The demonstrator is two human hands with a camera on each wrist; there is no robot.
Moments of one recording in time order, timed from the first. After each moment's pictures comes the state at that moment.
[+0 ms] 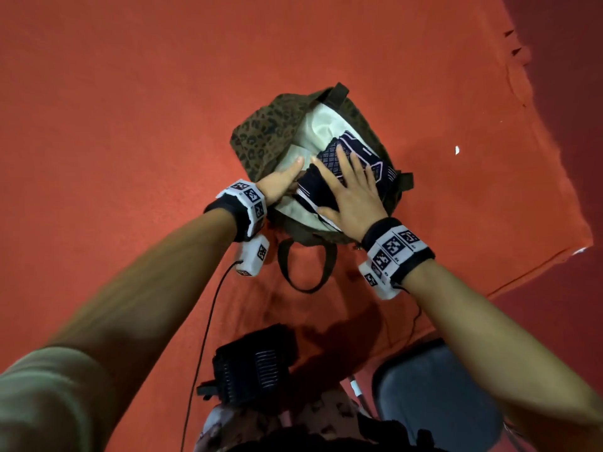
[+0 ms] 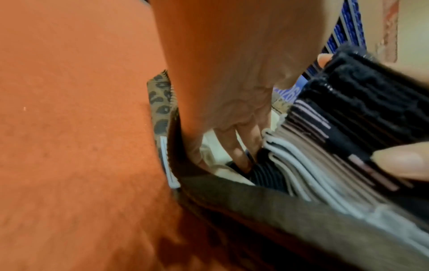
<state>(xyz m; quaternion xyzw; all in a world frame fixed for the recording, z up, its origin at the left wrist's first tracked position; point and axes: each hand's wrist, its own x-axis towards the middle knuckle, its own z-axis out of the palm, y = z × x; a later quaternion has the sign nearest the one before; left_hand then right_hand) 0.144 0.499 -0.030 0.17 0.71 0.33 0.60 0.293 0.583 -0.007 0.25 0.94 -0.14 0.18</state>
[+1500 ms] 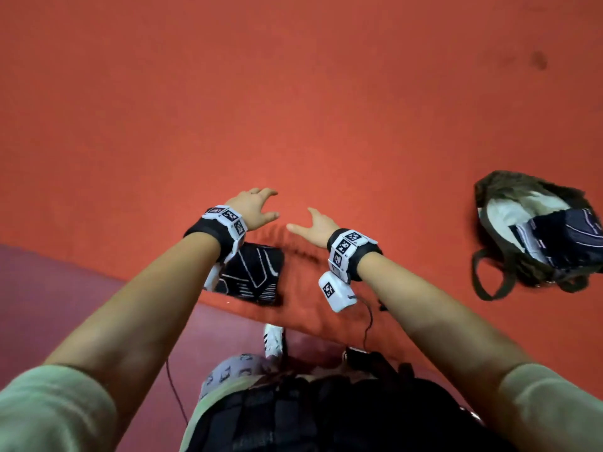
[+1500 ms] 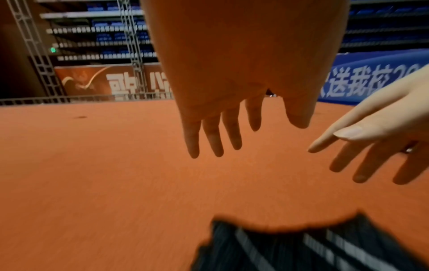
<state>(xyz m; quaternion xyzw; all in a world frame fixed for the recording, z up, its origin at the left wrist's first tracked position) 0.135 -0.160 0.062 0.16 0.93 0.12 0.31 0.189 0.021 0.052 0.10 0.88 -0.31 0.35</state>
